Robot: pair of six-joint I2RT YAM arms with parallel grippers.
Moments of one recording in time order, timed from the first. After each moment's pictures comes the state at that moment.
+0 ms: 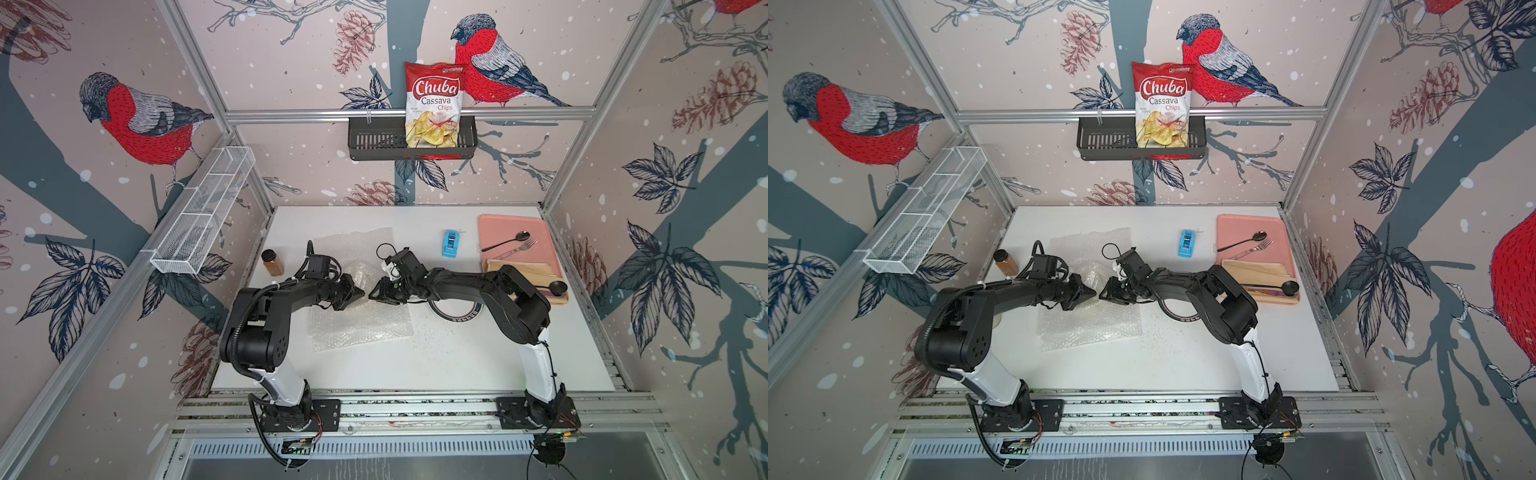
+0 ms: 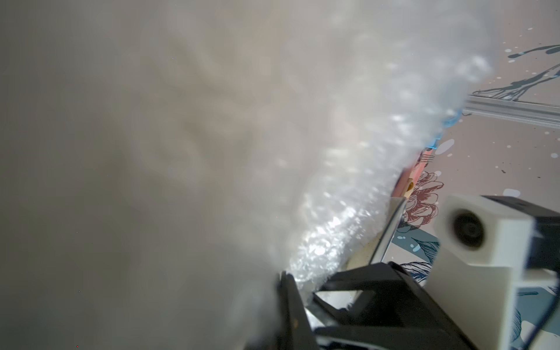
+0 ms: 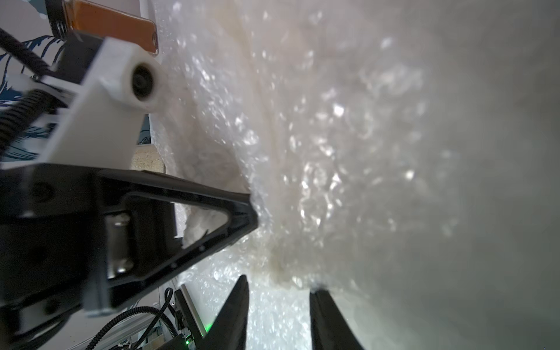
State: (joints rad) left arm -0.10 1.70 0.73 -0.09 0.71 -0.83; right arm 0.86 2.11 1.34 -0.04 -0.50 0.84
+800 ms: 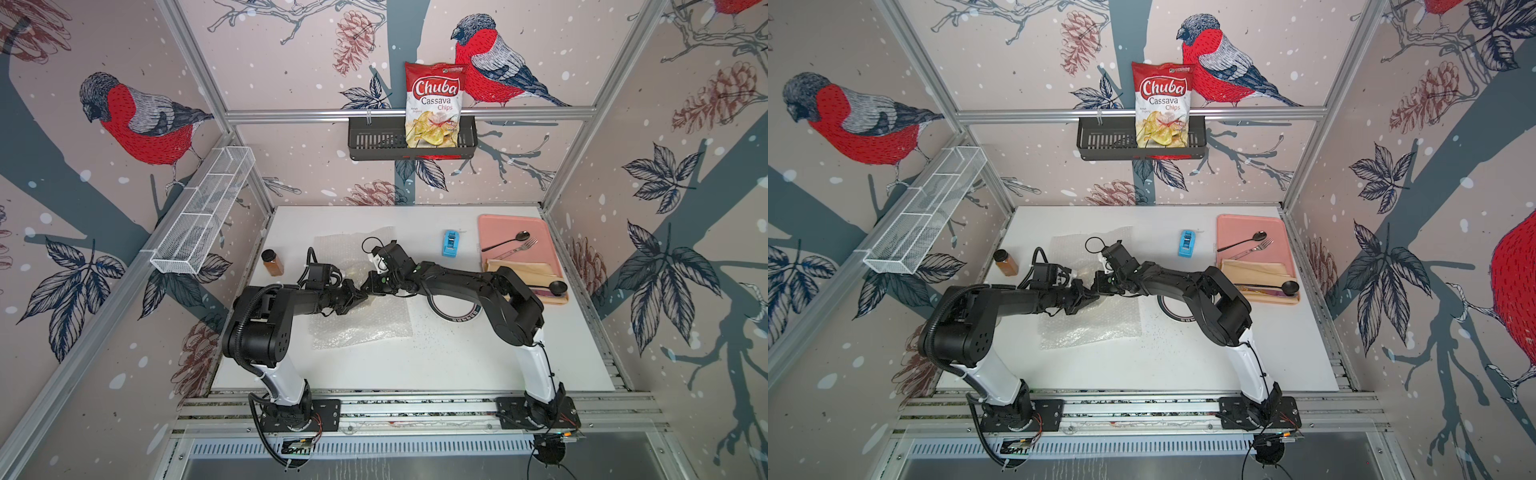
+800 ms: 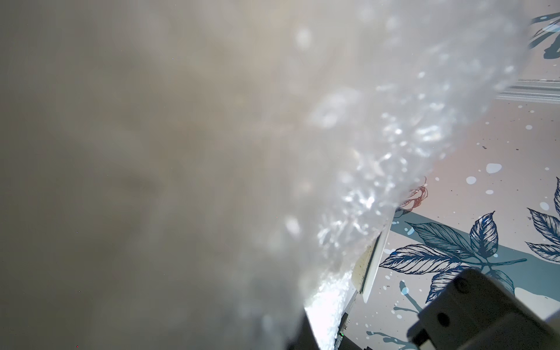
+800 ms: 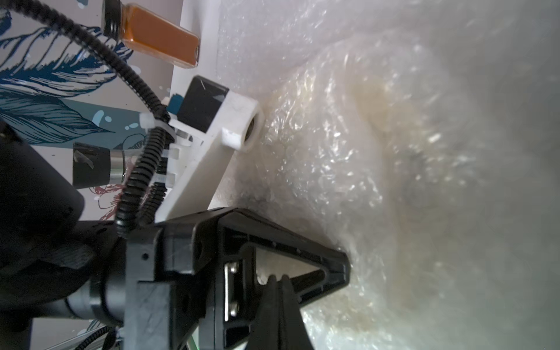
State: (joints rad) left arm -0.10 1.72 0.65 0.08 0.75 -0.81; right arm 0.92 2.16 1.52 -0.12 -0.41 0.73
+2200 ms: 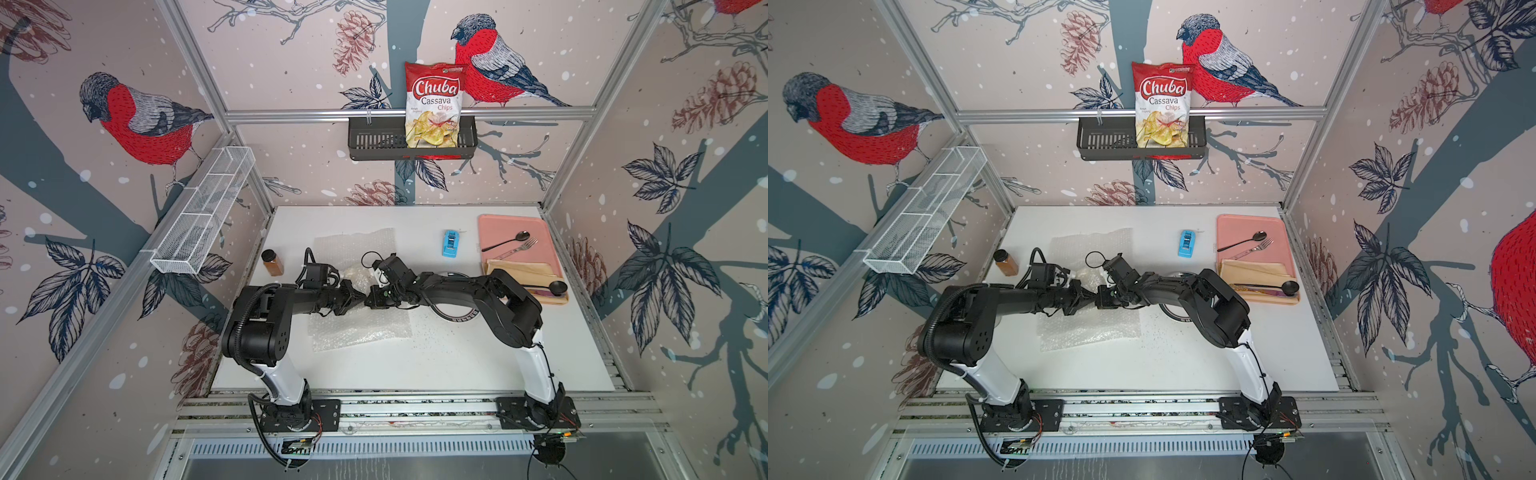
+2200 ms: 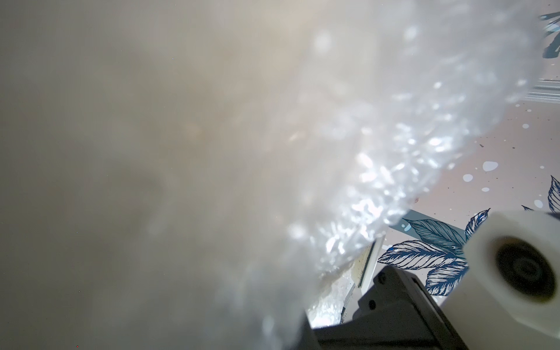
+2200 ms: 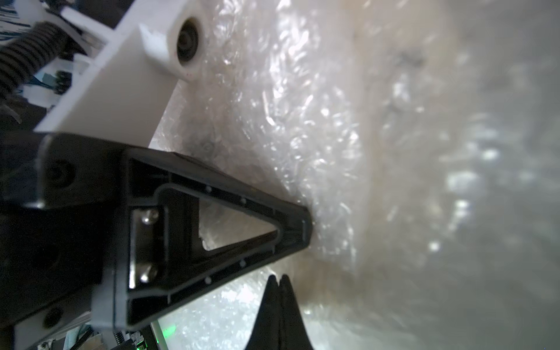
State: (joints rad) left arm -0.07 1.72 0.66 0.05 0.78 -0.79; right arm 0.92 2.14 1.38 -0.08 -0.39 0.68
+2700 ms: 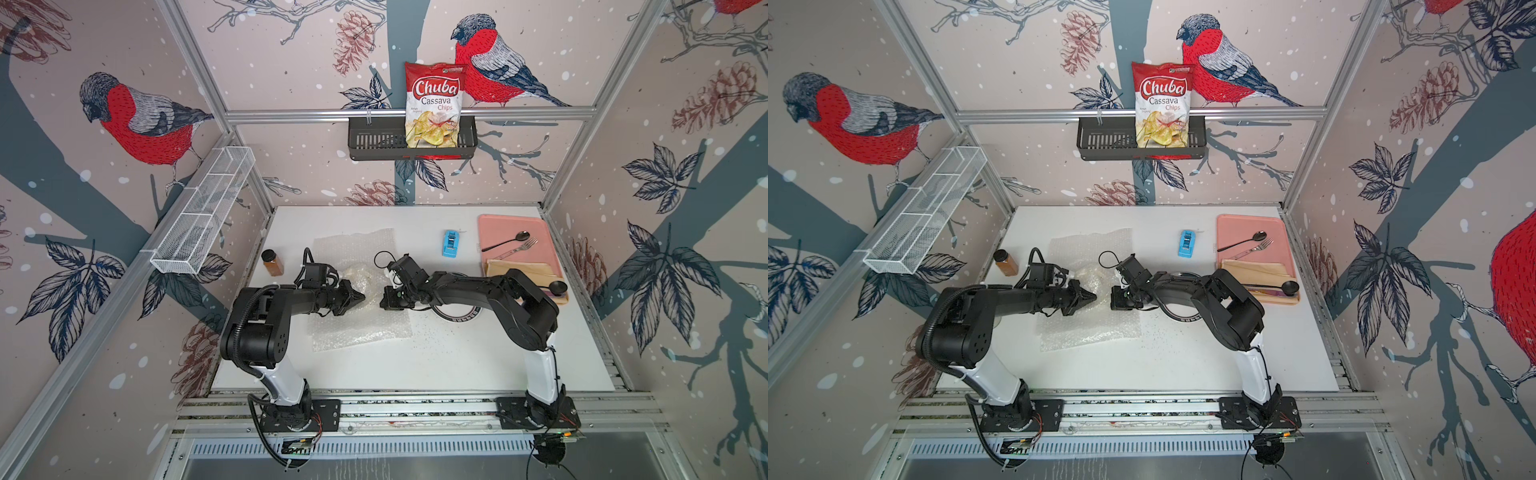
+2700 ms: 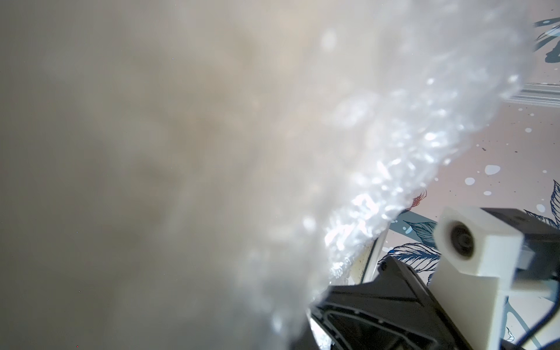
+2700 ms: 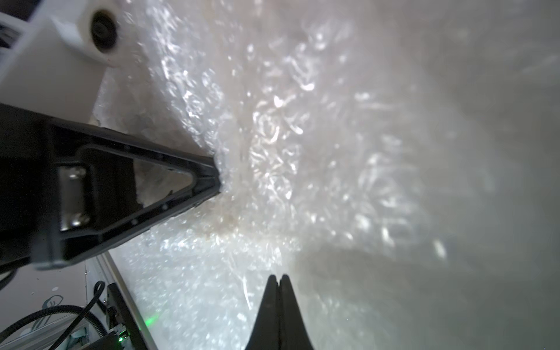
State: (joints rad) left arm -0.07 1.70 0.67 0.01 0.76 -0.79; right arm 0.88 2.02 1.28 -0.16 -0.36 0.68
